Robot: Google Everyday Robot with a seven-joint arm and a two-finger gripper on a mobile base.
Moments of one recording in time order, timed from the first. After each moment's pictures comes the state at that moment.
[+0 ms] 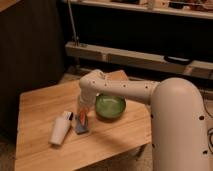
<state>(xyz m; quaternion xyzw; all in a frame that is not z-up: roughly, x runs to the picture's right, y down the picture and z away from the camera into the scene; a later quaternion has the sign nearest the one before) -0.130 0.138 0.833 -0.12 -0.36 -0.66 0.65</state>
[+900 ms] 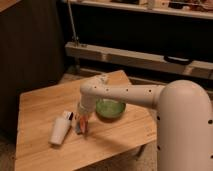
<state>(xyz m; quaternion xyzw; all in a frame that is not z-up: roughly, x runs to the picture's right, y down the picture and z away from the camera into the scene) -0.144 0.166 0.813 -0.12 -0.40 -0.67 0.61</state>
